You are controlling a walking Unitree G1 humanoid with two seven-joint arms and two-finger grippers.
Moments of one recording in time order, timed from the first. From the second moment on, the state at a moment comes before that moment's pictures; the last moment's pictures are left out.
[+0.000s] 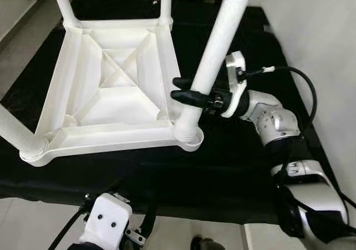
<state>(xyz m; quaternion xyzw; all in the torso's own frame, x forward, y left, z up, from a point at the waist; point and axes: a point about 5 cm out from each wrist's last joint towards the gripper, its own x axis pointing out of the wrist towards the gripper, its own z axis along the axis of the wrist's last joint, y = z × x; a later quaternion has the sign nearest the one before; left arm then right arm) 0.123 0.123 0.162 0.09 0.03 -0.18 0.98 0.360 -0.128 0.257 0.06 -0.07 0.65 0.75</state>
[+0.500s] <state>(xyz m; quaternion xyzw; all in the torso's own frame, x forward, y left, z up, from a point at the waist) 0.117 0.121 0.166 0.08 0.03 -0.19 0.98 0.353 -0.125 0.268 -0.04 -0.10 0.69 0.71</state>
